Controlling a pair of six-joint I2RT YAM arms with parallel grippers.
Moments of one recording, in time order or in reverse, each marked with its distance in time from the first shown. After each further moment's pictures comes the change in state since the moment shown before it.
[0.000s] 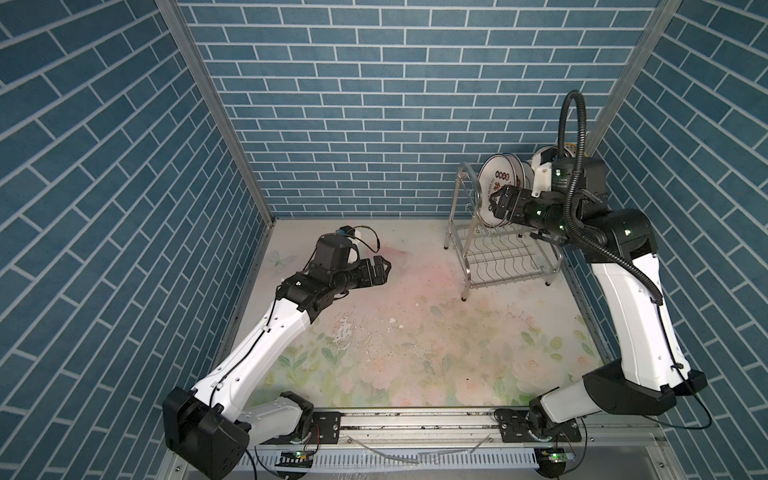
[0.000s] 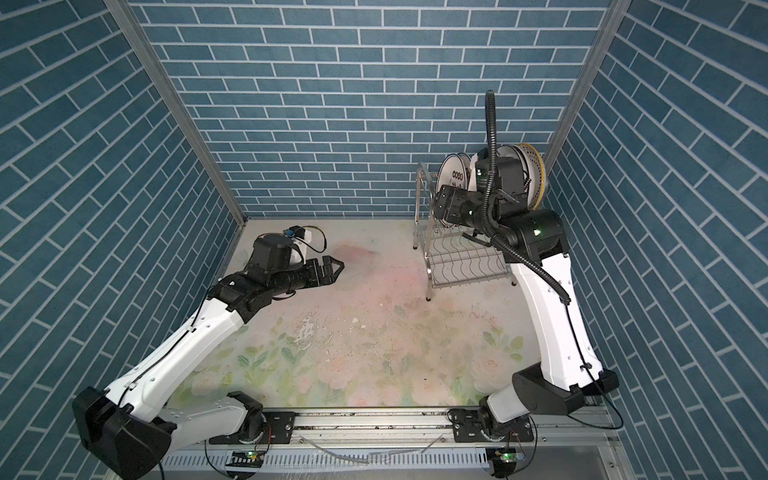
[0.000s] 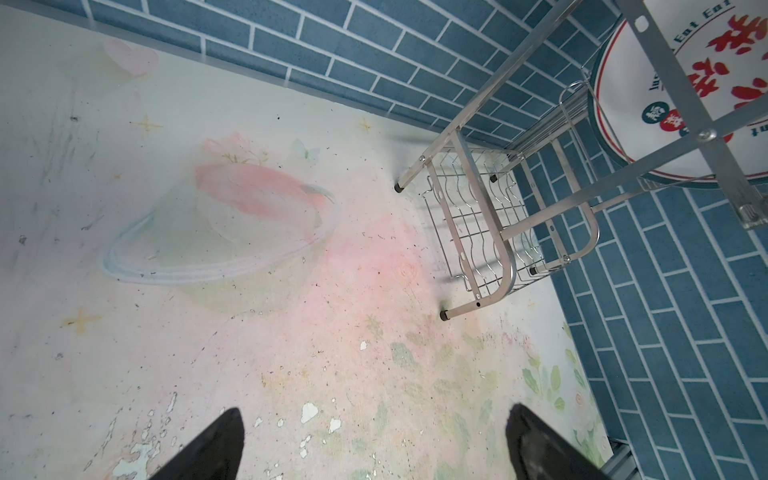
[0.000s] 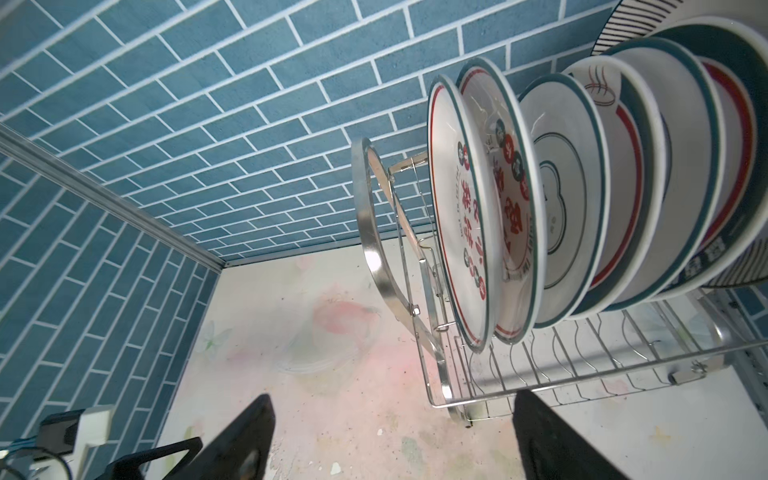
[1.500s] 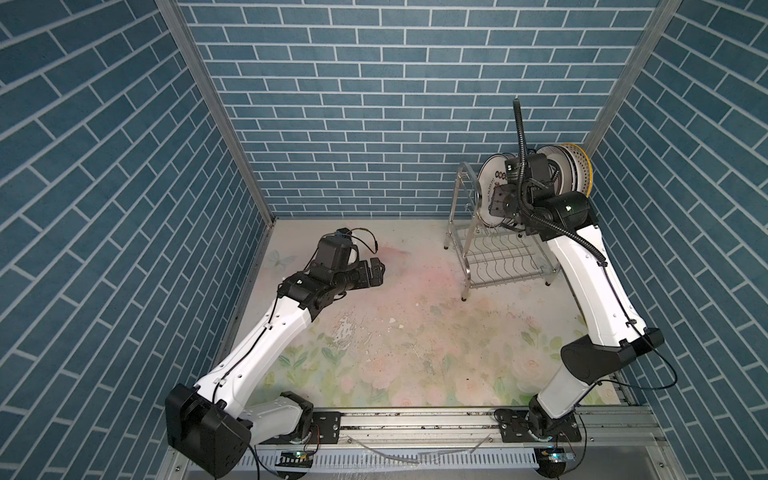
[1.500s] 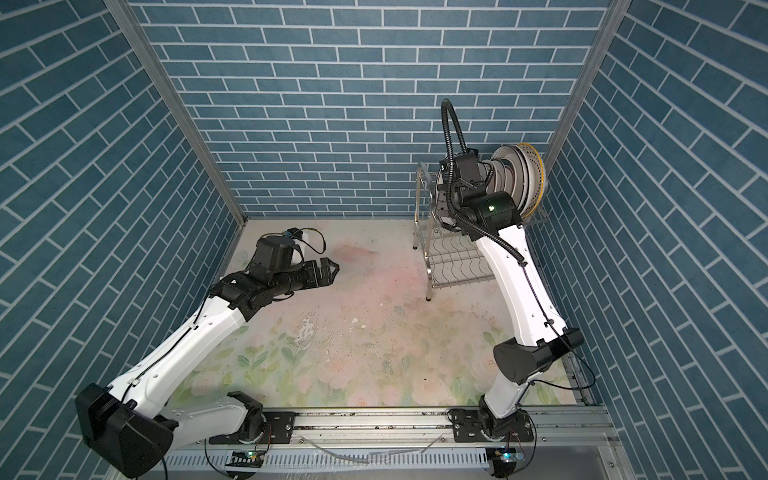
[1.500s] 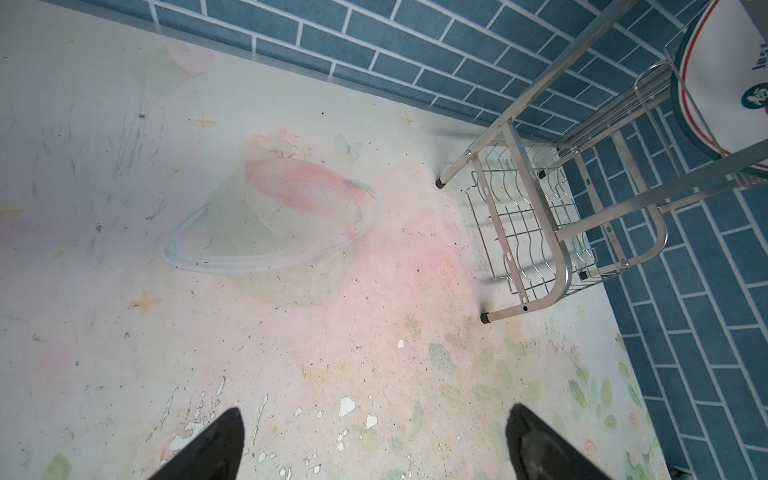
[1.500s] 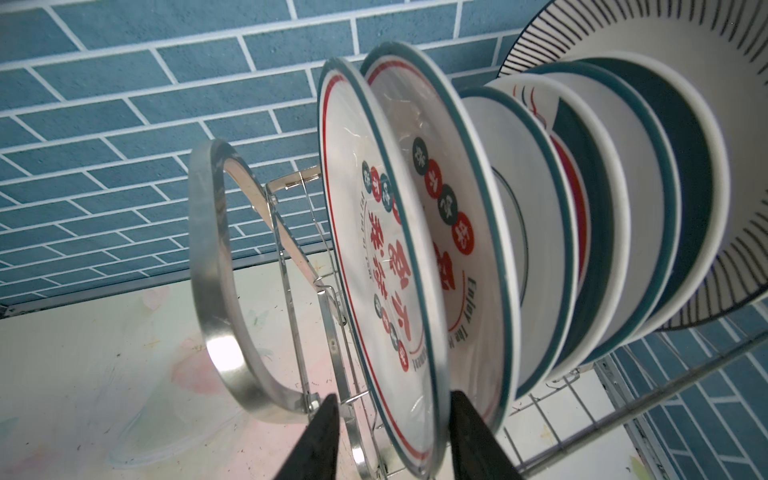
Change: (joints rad) left arm 0.013 0.009 -0.006 -0.047 -0.080 0.027; right arm 0.026 0.188 0.043 0.023 0.329 -0.040
